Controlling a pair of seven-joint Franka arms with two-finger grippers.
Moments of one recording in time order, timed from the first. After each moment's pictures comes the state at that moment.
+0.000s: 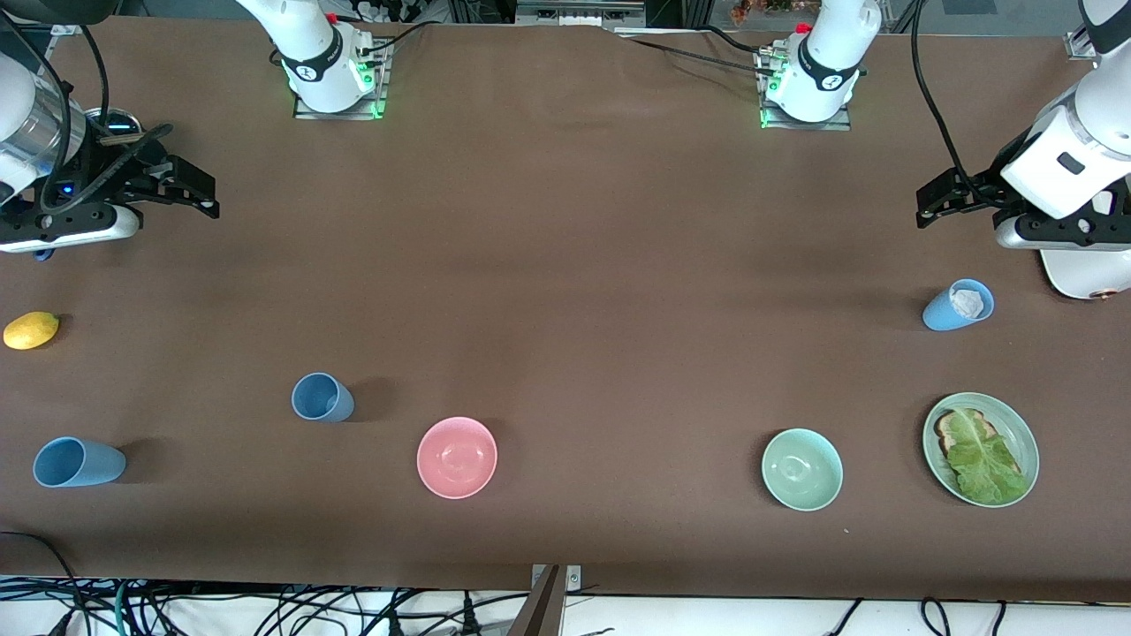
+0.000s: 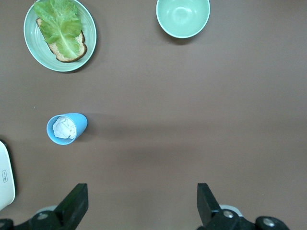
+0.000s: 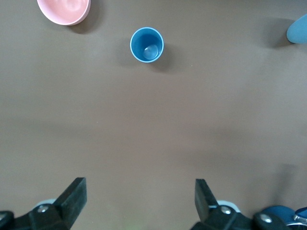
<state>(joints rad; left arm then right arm) 0.00 0.00 -0.08 -1.65 0.01 1.57 -0.06 -0.03 0.05 0.14 -1.57 0.02 1.55 -0.04</state>
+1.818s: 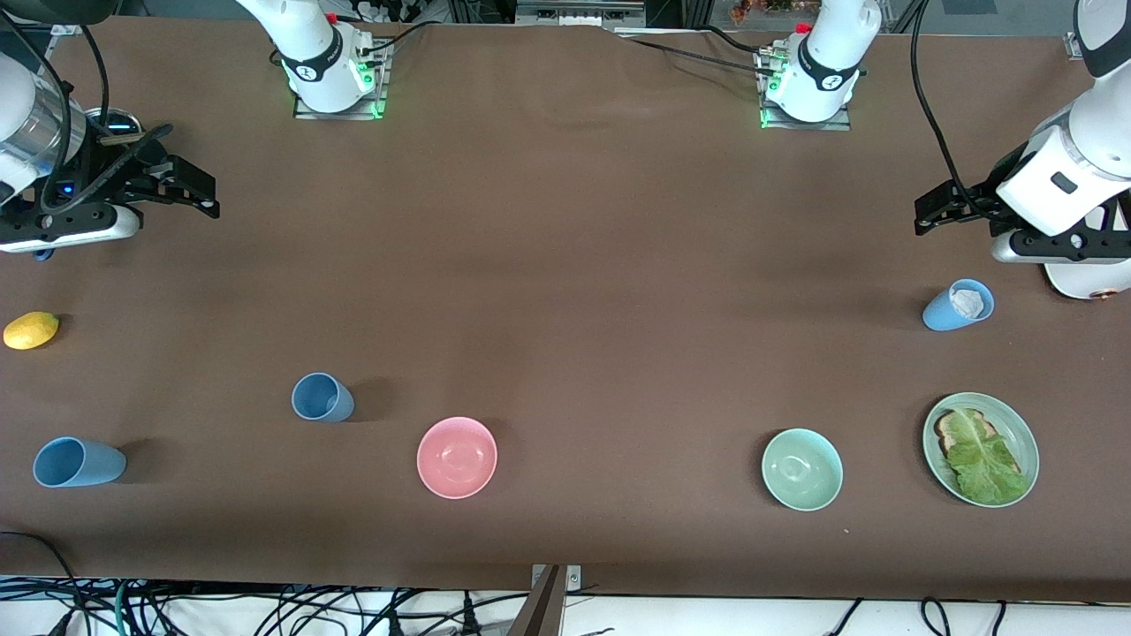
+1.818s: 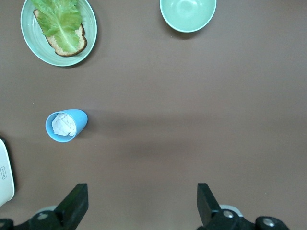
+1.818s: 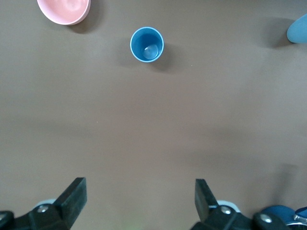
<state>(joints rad) 0.00 0.02 -0.07 -1.65 0.01 1.57 -0.06 -0.03 0.05 0.14 -1.57 0.02 1.55 -0.04</state>
